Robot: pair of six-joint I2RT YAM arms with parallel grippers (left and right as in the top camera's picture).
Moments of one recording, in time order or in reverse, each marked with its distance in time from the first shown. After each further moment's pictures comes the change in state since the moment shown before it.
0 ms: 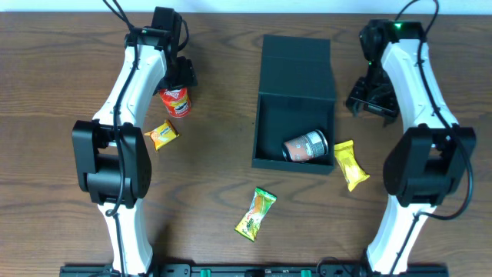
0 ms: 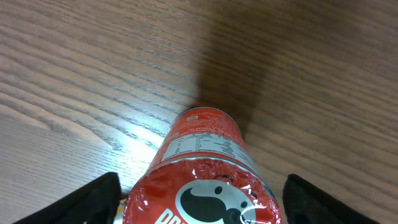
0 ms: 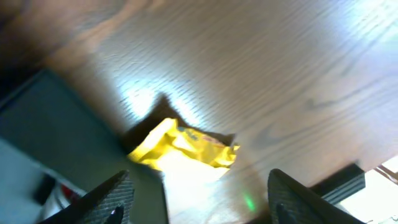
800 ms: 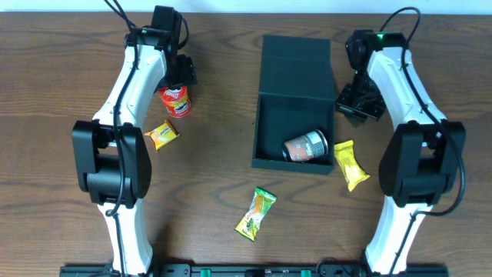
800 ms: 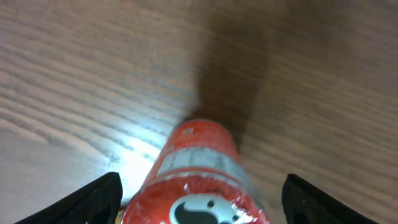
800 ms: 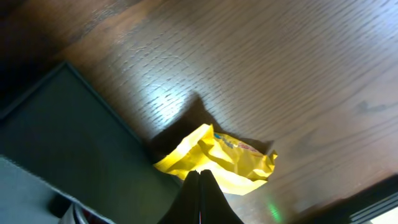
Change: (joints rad) left arm 0.000 0.000 0.000 0.044 -0.003 0.008; right arm 0.050 0.002 -0.126 0.135 -0.058 0.039
